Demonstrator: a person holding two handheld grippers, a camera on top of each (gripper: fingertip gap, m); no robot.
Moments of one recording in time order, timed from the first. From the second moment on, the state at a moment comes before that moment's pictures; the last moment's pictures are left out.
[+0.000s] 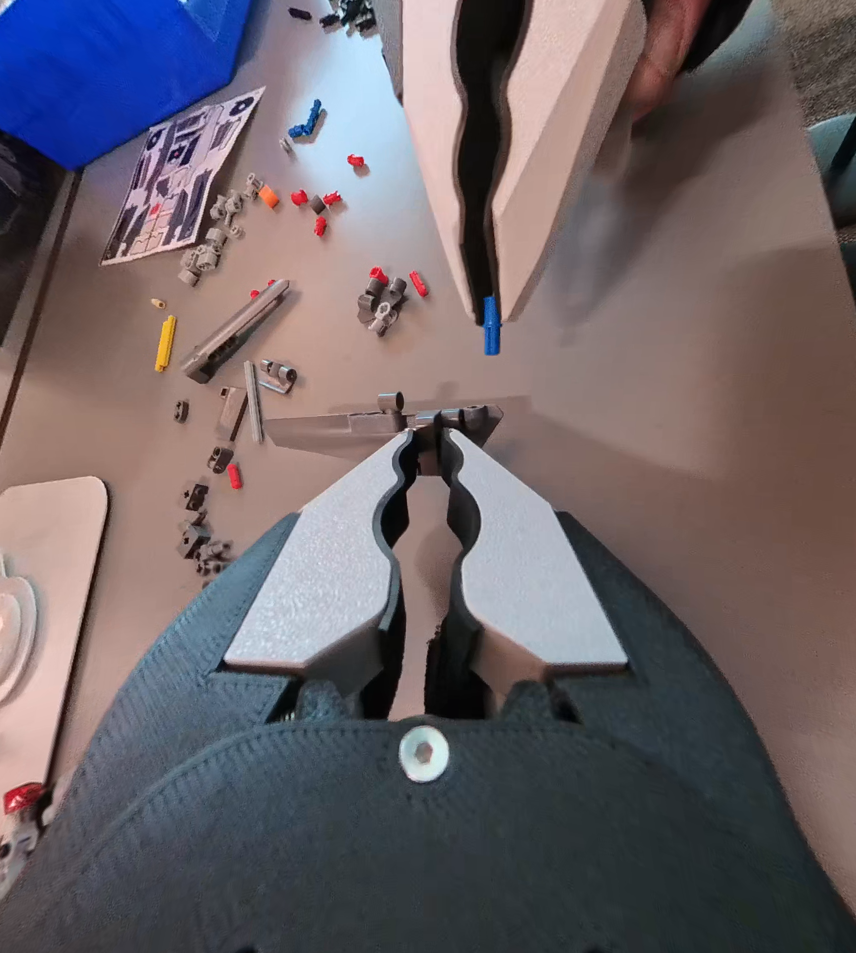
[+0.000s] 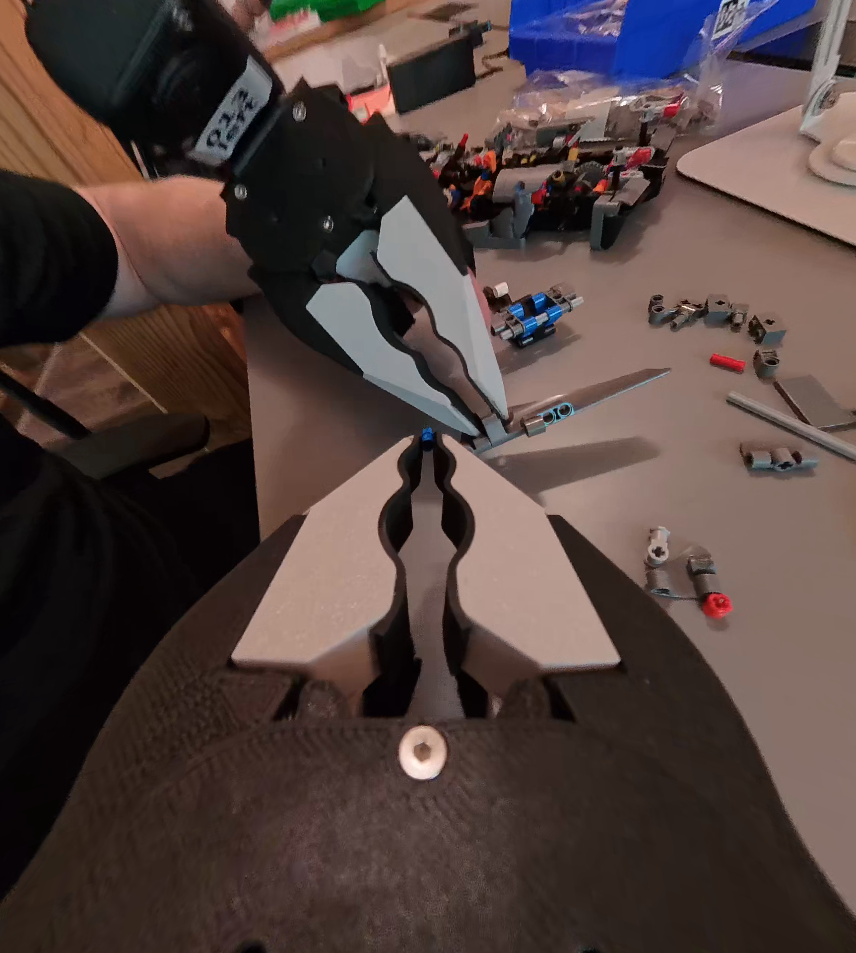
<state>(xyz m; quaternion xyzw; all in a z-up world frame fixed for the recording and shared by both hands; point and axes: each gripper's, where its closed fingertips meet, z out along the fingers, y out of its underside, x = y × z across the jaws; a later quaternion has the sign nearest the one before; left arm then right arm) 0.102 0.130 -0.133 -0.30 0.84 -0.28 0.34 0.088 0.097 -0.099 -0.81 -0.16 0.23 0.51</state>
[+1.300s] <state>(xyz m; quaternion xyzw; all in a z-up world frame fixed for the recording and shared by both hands) 0.085 0.130 -0.152 -0.34 0.85 -0.31 0.28 0.077 0.111 -0.142 -0.80 -0.39 0.09 0.44</state>
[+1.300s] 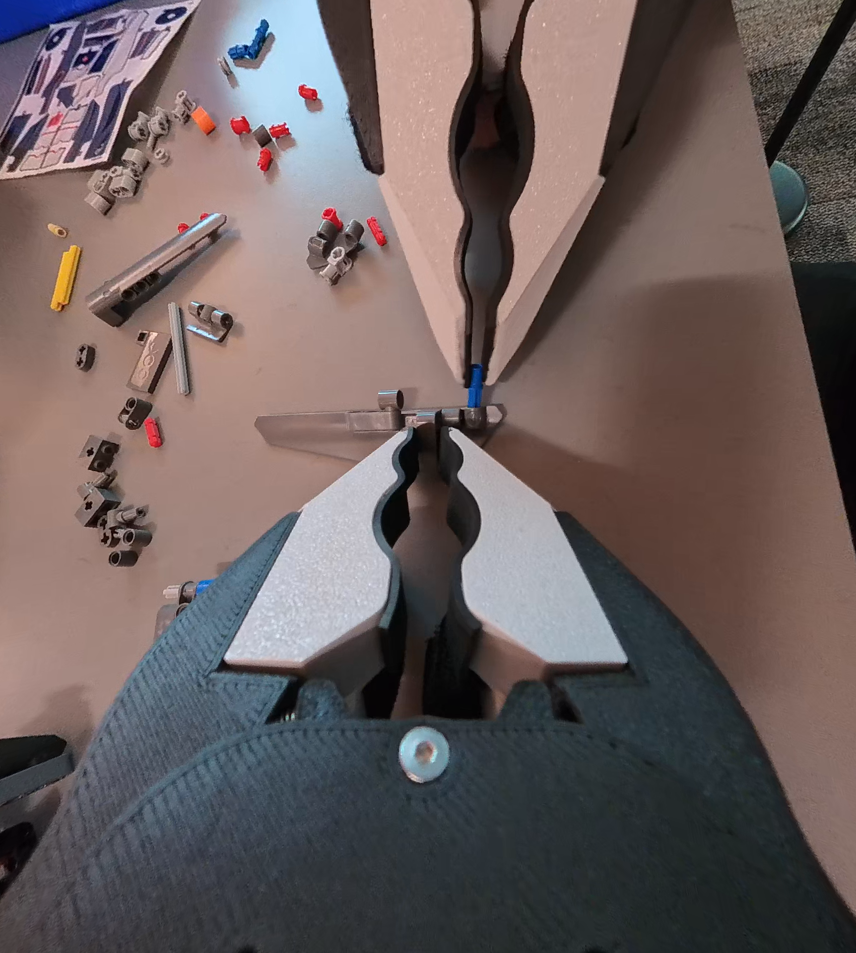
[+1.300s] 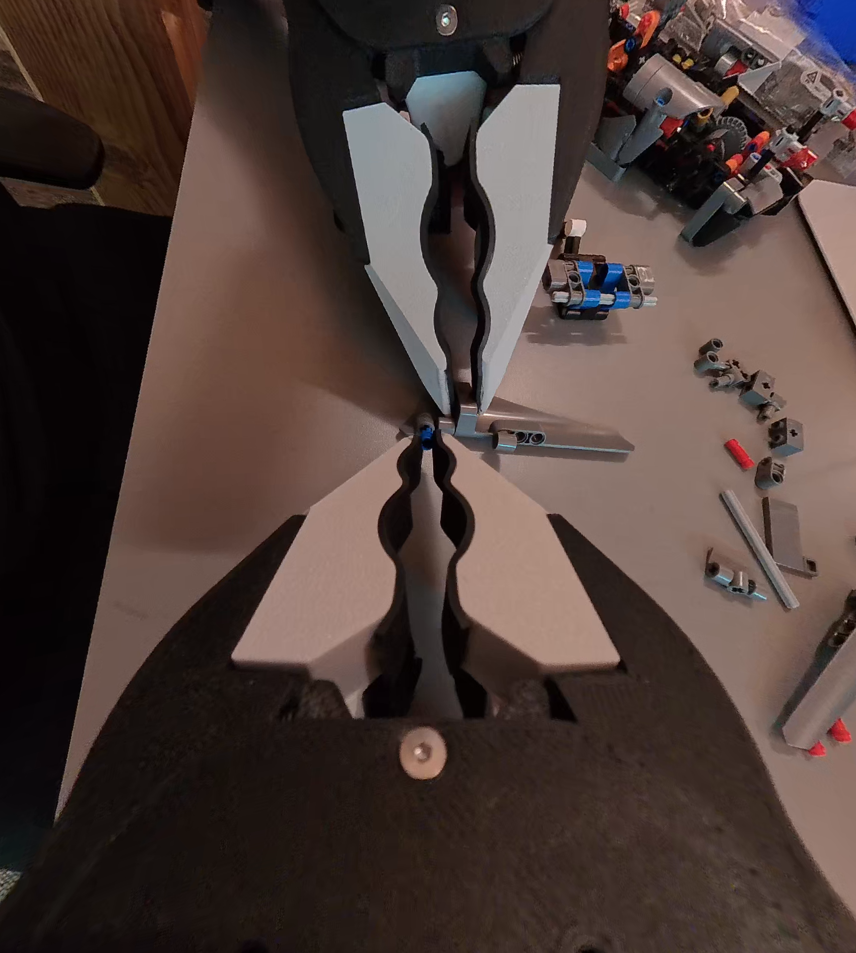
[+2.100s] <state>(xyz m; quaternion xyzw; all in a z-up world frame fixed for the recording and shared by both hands) 0.085 0.130 -0.153 -0.33 0.85 -0.30 0.29 0.076 0.112 -0.147 -0.74 -0.49 0.00 0.46</state>
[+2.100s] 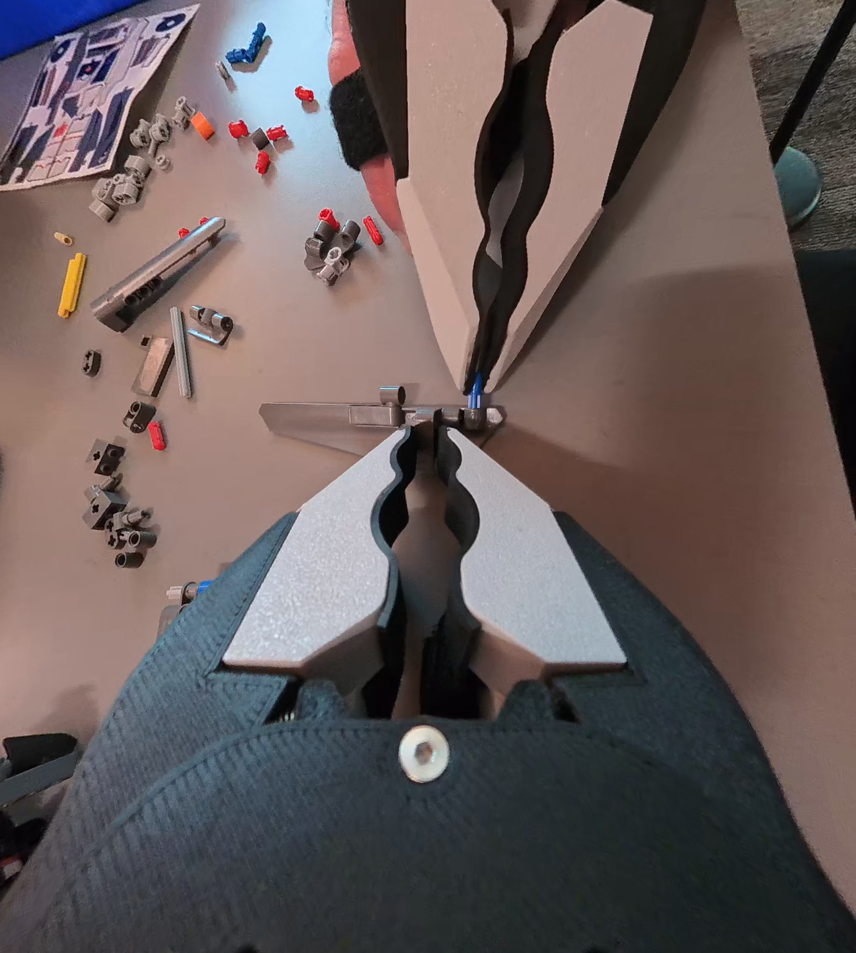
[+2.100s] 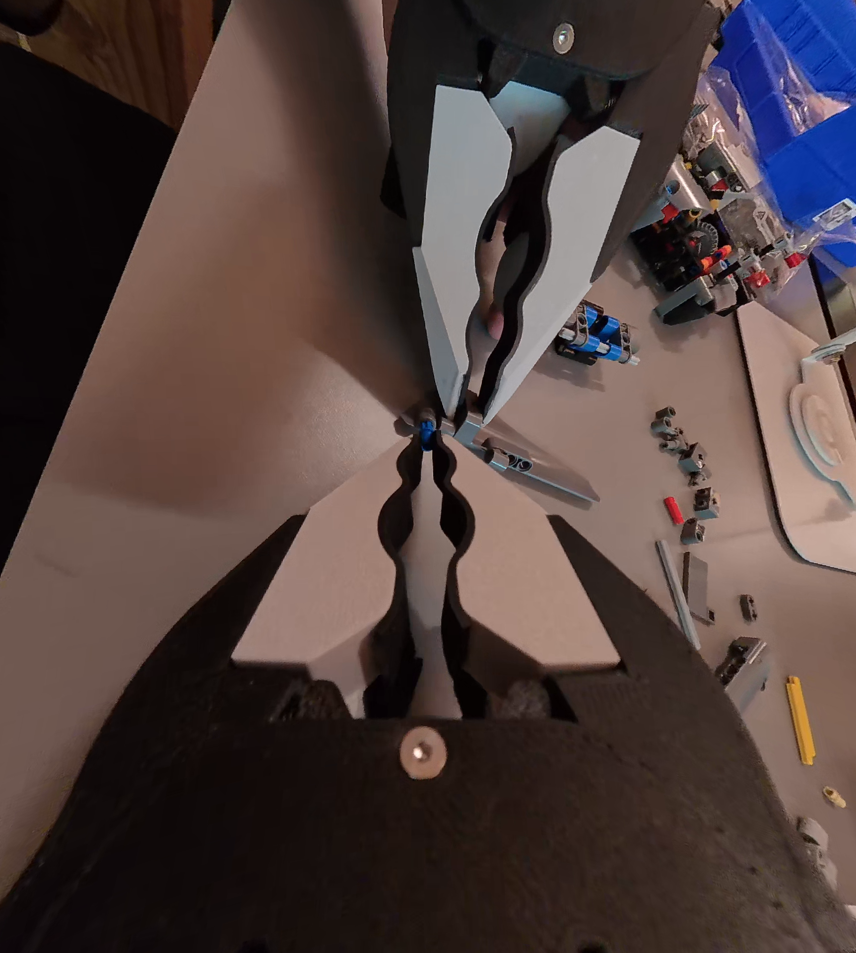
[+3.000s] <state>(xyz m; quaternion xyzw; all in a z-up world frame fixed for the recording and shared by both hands) 0.086 0.130 -0.153 -0.31 0.86 -0.27 0.30 0.074 0.114 -0.151 -0.75 -0.49 -0.03 0.44</state>
